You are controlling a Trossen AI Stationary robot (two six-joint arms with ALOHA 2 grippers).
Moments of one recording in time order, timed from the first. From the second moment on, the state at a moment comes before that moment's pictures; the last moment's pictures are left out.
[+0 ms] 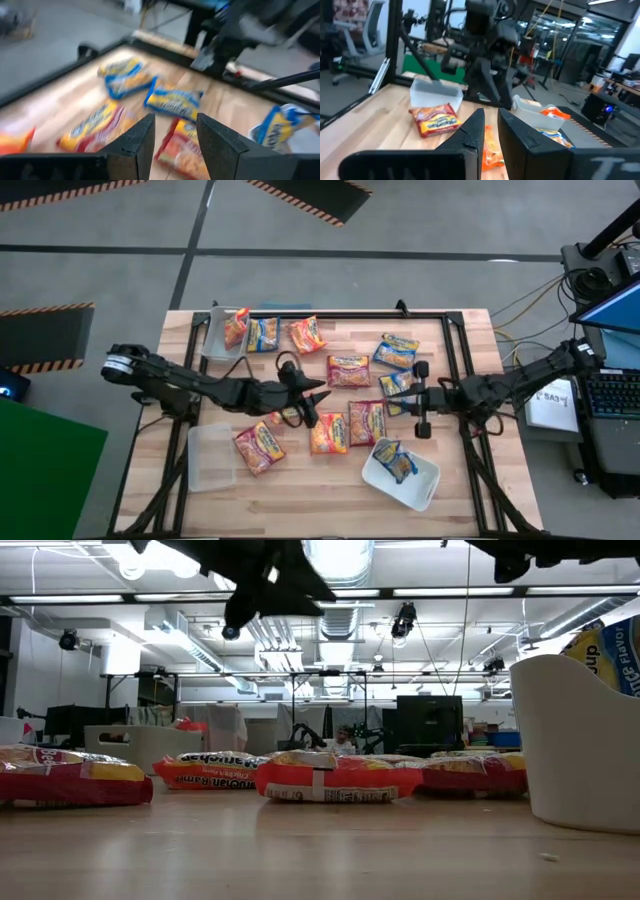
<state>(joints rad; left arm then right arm) -0.17 1.49 0.93 0.18 -0.53 -0.41 0.32 0.71 0.38 0.38 0.31 -0.25</state>
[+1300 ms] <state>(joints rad) 0.19 1.96 1.16 0.04 -0.35 -0.97 0.32 0.52 0.32 0.15 0.31 -0.13</state>
